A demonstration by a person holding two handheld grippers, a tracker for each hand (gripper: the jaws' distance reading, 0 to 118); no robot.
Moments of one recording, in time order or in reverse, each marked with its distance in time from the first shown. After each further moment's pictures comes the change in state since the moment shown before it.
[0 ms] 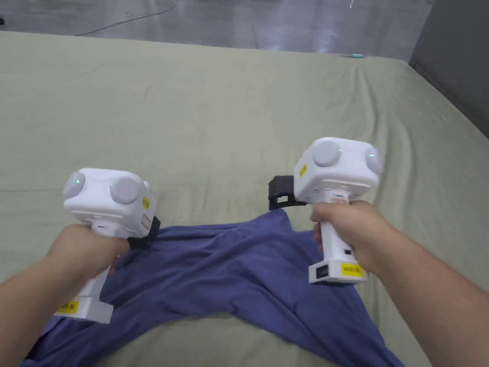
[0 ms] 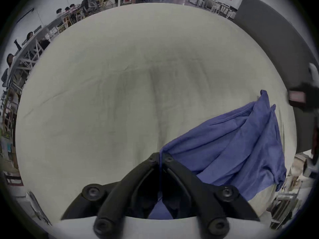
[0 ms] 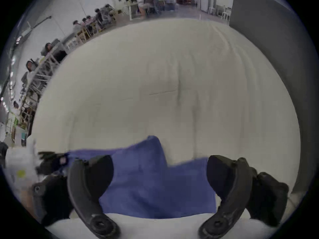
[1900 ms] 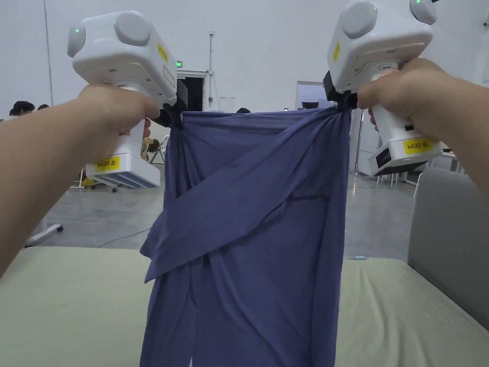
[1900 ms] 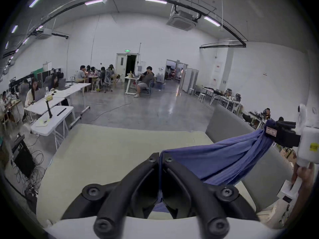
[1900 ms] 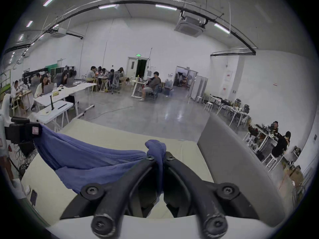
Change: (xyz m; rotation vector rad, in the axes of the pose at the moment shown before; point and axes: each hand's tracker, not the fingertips) left arm 0.025 0.188 0.543 0.833 -0.087 0.066; right arm -0.059 0.126 0.564 0.817 -0.208 0.227
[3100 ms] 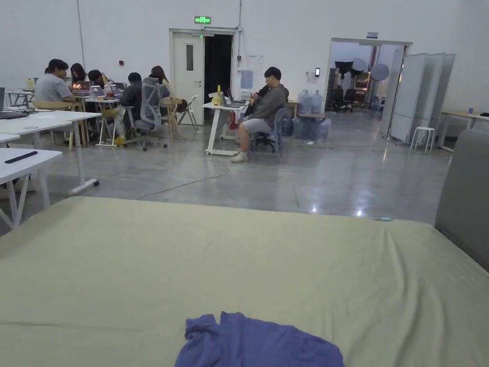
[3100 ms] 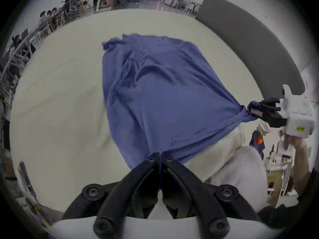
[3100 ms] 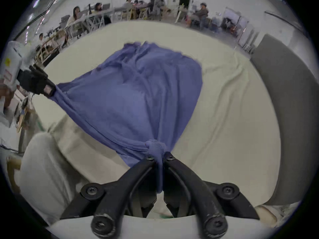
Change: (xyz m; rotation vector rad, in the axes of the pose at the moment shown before) left arm -0.072 -0.558 0.078 -0.851 -0.157 -0.092; right arm -0.083 -0.610 0.044 -0.667 0.399 0.209
